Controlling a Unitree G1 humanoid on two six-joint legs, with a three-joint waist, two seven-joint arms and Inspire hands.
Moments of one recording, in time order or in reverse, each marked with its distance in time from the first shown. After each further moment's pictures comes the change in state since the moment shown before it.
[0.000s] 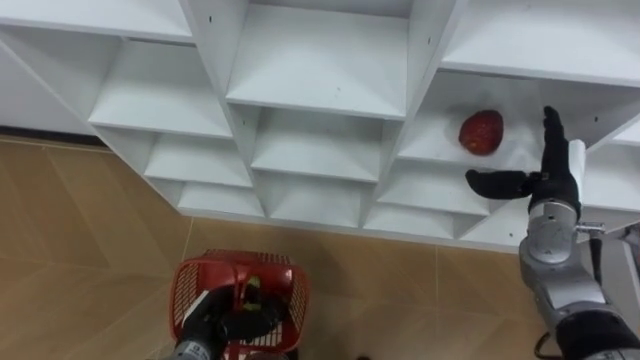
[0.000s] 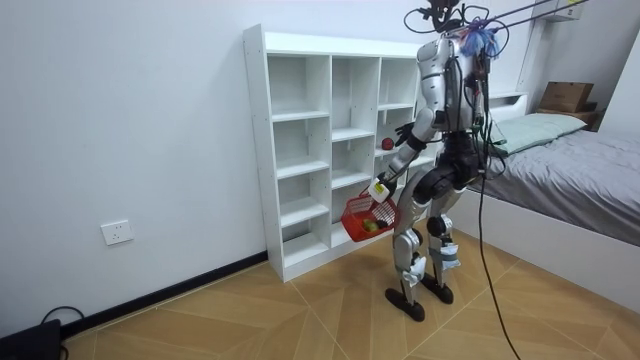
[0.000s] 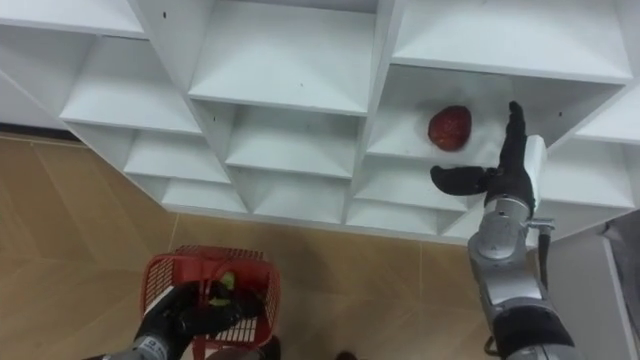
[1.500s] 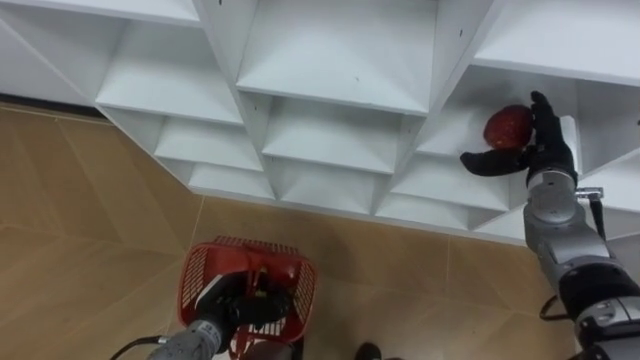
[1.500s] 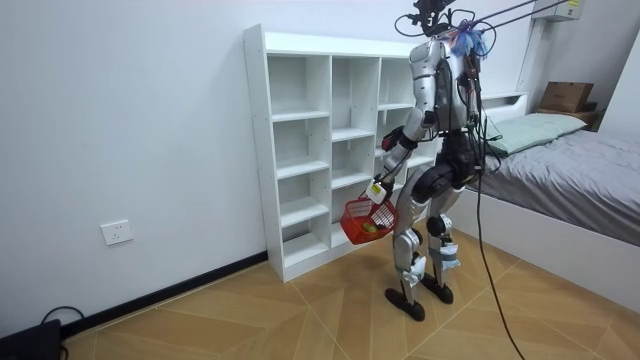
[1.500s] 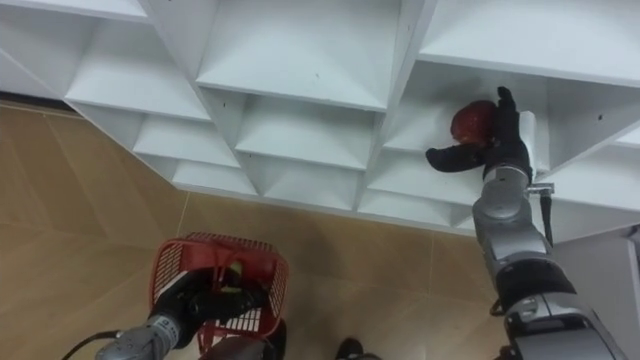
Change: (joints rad) left arm -0.103 0.020 -0.095 0.024 -0.042 0.072 0.022; right arm -0.177 -0.046 0.061 0.158 0.100 0.076 0.121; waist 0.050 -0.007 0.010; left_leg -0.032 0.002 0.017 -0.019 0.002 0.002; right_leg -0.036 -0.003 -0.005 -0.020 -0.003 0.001
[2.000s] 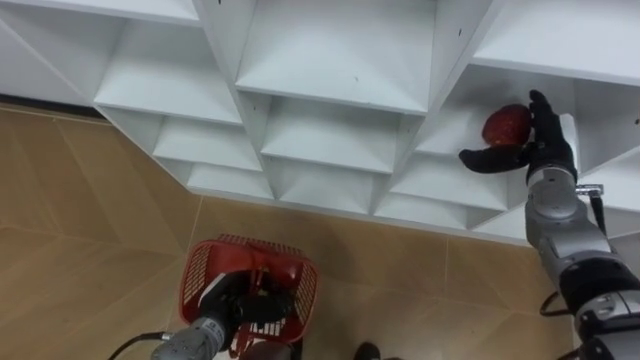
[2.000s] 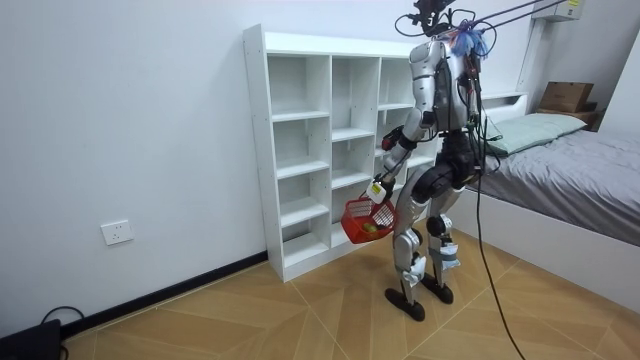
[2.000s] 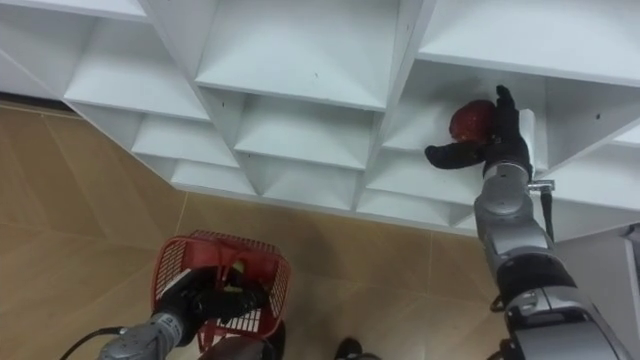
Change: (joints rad) left arm -0.014 0.004 -0.036 0.009 -0.001 0.001 0.021; right arm -0.023 -0.003 0.000 0.027 0.026 0.000 0.017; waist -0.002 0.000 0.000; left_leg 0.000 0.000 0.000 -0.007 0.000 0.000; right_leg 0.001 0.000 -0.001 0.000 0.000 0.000
